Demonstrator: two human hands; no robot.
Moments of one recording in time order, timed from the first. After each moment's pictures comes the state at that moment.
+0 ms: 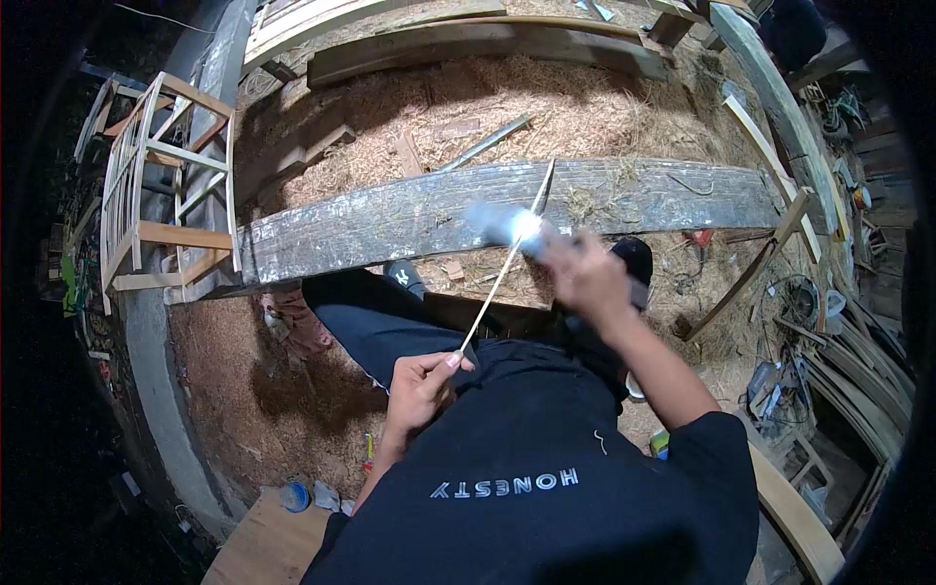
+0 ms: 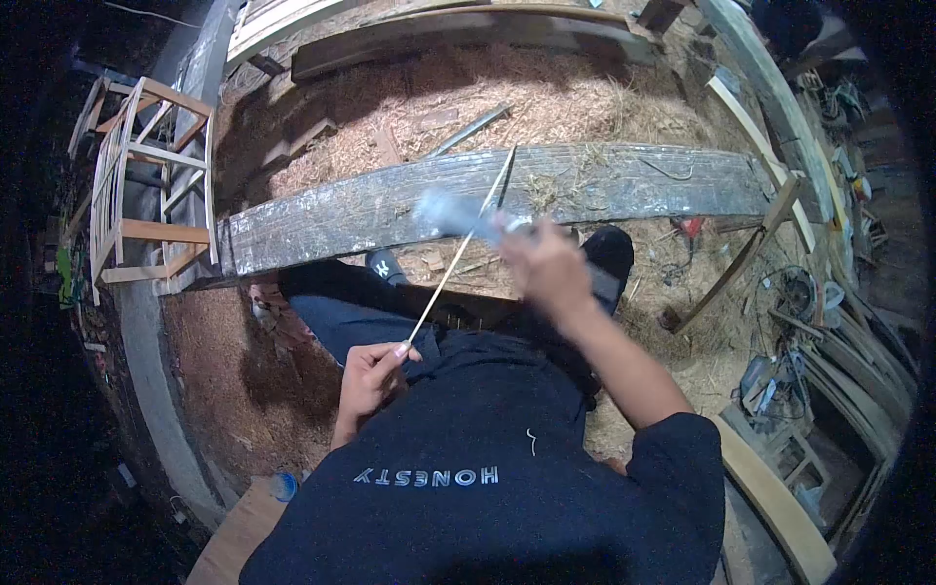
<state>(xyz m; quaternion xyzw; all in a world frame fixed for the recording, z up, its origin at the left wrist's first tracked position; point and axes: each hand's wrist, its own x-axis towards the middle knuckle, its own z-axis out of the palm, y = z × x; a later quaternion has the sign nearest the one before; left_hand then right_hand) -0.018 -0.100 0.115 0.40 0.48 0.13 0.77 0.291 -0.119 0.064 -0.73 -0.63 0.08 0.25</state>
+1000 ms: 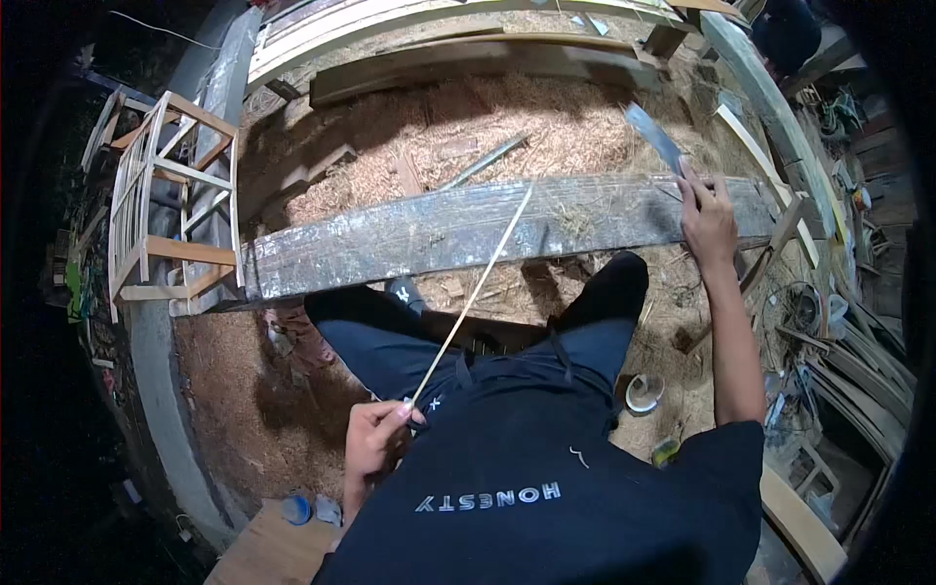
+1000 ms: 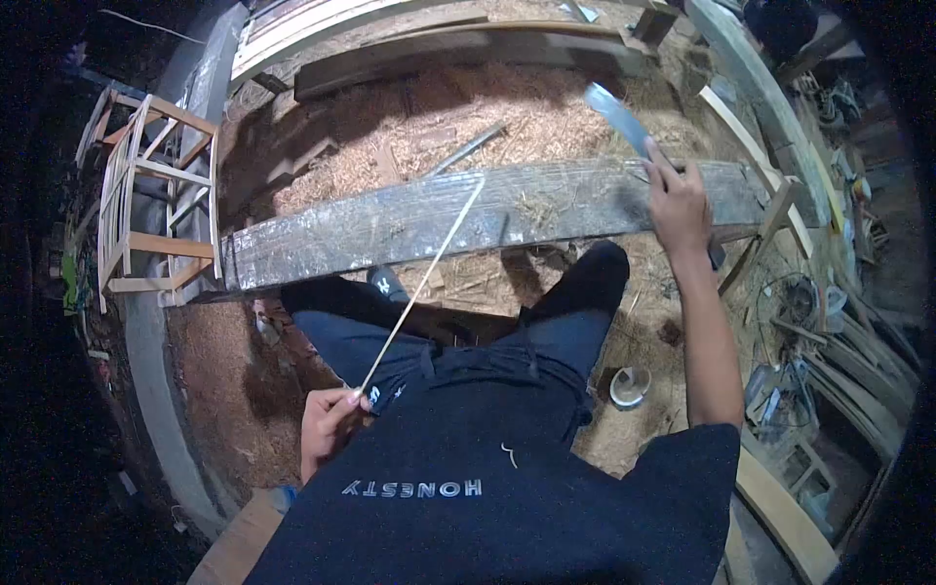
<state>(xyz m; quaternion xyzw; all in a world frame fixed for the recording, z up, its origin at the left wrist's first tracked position) -0.068 -0.113 0.157 0.40 0.50 0.15 0.75 0.470 -0.107 0.116 -0.86 -0.48 -0.05 0.18</state>
